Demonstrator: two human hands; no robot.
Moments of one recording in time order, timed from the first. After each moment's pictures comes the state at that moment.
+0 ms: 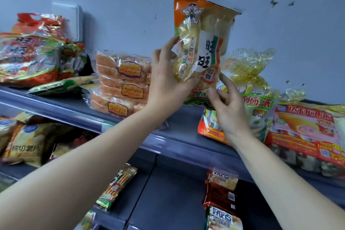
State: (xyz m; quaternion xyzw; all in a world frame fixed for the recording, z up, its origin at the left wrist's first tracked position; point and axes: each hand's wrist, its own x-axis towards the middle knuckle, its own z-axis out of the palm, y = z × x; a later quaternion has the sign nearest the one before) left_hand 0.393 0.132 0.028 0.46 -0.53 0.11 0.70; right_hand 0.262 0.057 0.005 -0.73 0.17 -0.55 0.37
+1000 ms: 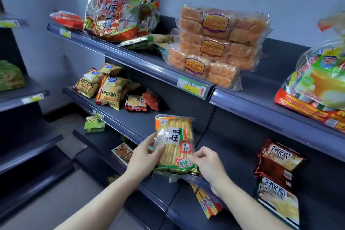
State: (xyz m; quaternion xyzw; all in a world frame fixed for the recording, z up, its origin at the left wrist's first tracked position) left_hand 0.477 0.303 -0.264 0.76 -0.26 -0.18 0.56; right_hand 0.336 0.170 -0.230 -0.75 0.39 -0.18 0.51
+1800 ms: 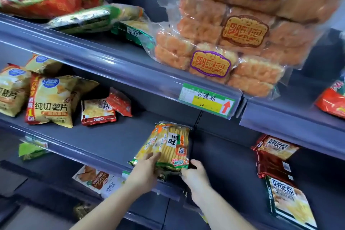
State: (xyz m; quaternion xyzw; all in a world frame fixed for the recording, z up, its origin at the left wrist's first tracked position) left_hand 0.608 0.177 -0.351 0.79 -0.51 -0.25 0.24; right_hand 0.466 0.098 -0.335 -0.48 0.60 -0.22 0.60
